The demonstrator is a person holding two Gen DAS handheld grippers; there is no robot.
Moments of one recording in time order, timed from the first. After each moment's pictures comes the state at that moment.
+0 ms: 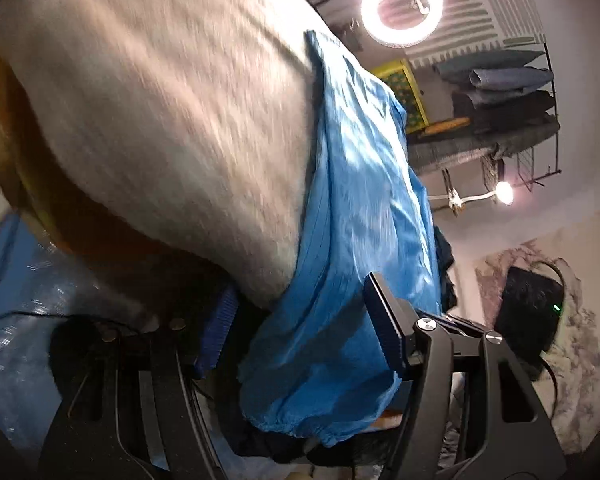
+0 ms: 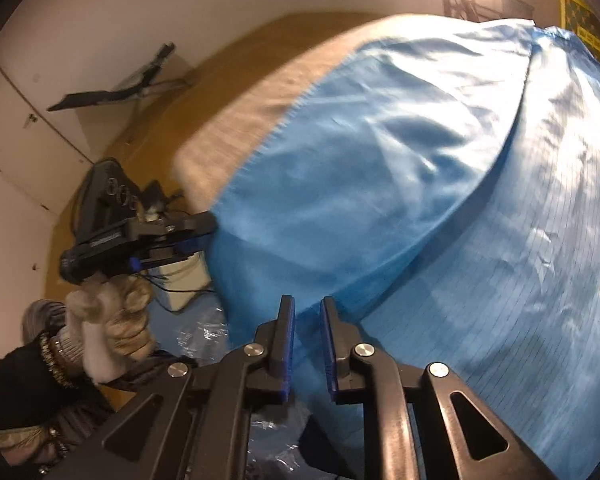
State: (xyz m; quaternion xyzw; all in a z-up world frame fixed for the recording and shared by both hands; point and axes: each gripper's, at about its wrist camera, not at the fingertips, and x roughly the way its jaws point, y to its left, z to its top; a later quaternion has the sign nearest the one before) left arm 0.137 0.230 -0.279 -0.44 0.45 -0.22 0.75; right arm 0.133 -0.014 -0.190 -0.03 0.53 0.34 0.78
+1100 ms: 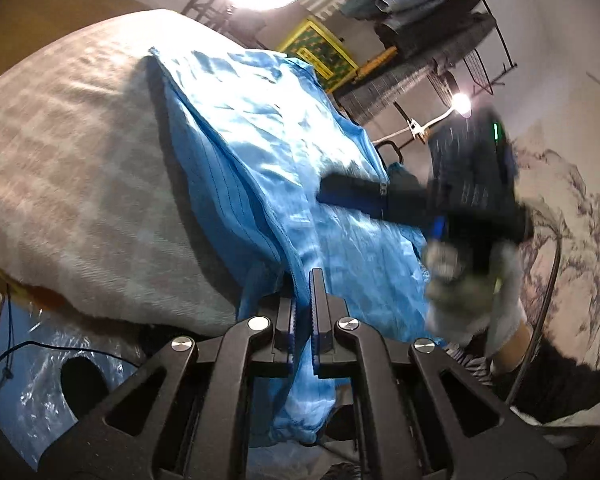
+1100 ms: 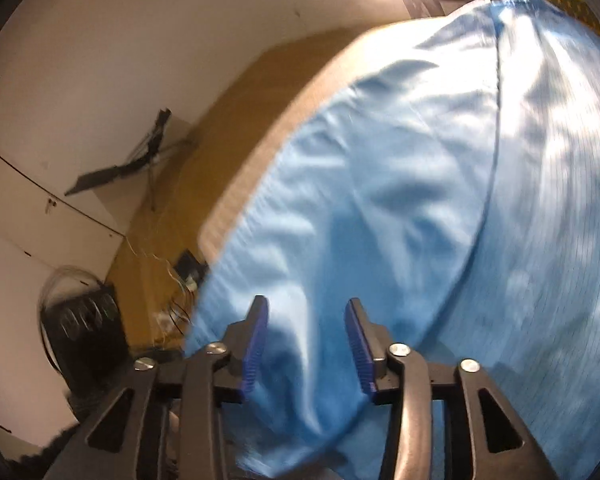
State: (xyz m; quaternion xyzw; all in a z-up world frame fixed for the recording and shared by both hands) left arm 0.105 0.148 -0.156 -0.27 0.42 -0.31 0.81; right arm 0.192 -0.031 -0.136 0.11 0.52 0.35 0.77
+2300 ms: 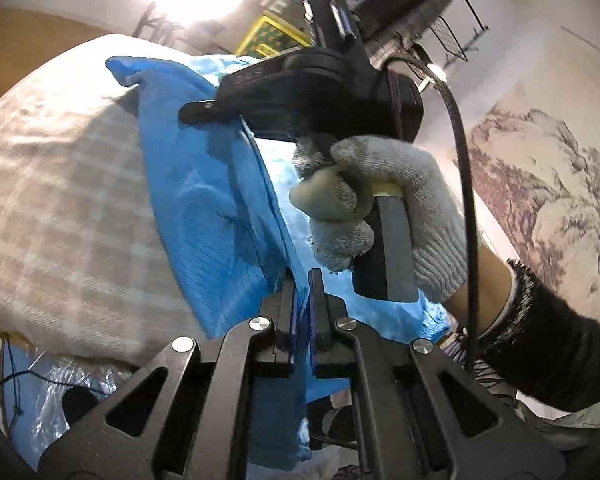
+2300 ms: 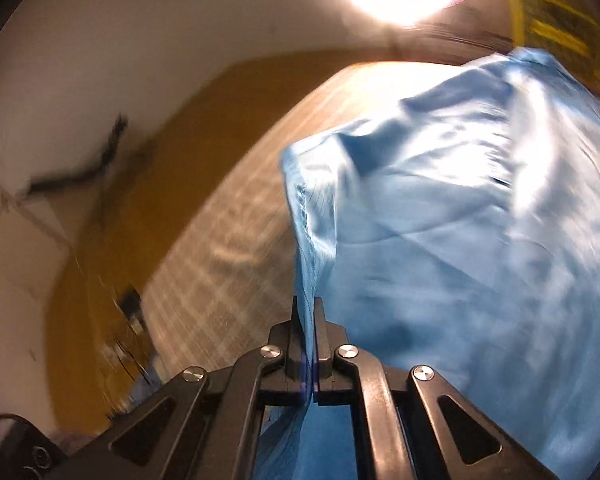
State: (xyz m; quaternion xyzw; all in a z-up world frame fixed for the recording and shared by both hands) left arm 0.112 0.086 -0.116 -0.20 0.41 -0.35 0.82; right arm 0.257 -0.011 -0.131 0.08 0.49 0.26 0.83
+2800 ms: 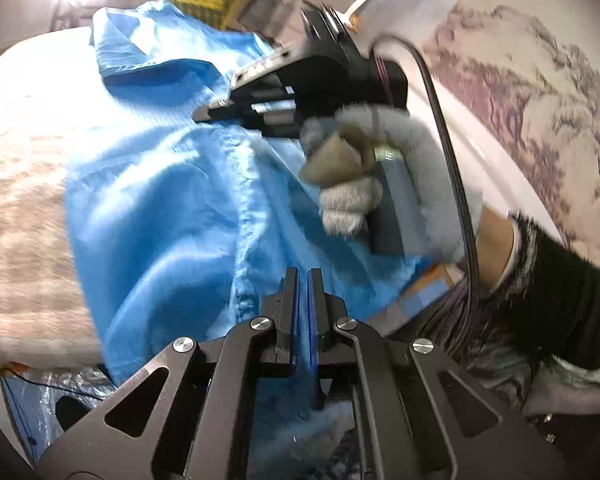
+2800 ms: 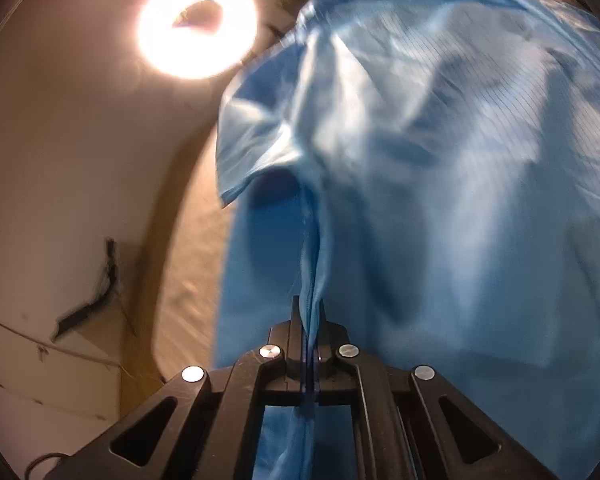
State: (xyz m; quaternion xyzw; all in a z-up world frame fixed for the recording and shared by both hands) left arm 0.083 -0.034 -0.128 -0.07 0.47 -0.43 0.77; right arm 0.214 -0.202 -0.183 0.27 0.50 0.17 0.80
